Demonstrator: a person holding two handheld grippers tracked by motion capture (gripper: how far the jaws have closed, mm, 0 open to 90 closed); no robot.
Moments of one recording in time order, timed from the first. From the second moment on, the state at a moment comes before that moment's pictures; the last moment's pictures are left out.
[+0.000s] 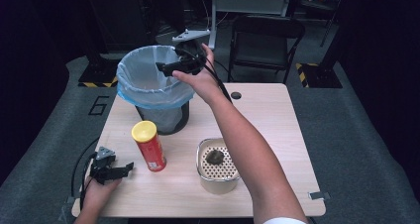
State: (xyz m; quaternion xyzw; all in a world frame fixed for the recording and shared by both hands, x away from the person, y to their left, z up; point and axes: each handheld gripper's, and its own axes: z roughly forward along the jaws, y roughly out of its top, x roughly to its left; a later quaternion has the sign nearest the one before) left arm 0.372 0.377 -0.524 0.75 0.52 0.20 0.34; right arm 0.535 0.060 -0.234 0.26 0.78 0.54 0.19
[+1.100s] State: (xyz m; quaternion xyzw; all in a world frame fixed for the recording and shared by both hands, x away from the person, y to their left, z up) left arm 0.338 0.338 -0.442 0.76 0.45 0.16 0.44; right arm 0.475 -0.053 -0.246 0.28 0.77 0.53 0.22
